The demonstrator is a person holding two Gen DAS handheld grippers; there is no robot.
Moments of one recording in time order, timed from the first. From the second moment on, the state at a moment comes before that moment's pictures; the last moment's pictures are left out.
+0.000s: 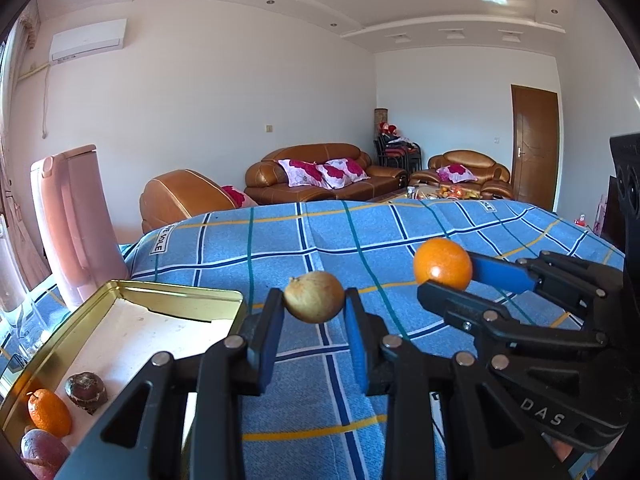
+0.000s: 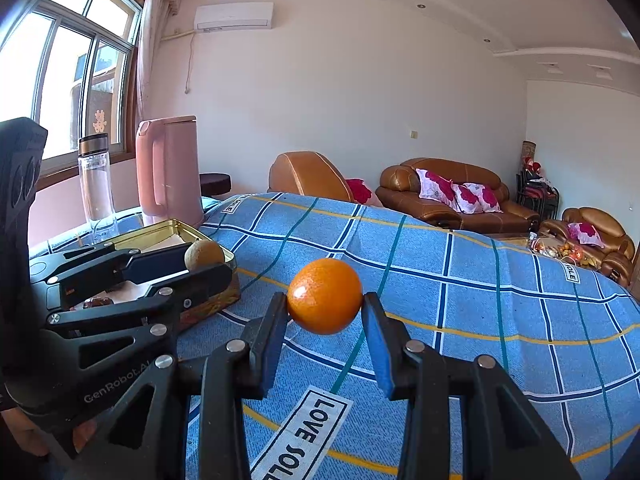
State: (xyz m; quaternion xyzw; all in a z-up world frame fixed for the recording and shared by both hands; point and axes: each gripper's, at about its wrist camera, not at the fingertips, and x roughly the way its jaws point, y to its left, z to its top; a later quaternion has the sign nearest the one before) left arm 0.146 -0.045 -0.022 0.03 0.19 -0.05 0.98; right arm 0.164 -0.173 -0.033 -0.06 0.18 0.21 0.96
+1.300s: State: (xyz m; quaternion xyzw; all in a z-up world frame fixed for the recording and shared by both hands) left arm 0.073 0.026 -0.019 -0.01 0.16 0.01 0.99; right arm 0.119 -0.110 -0.034 -0.10 0.17 0.30 0.93
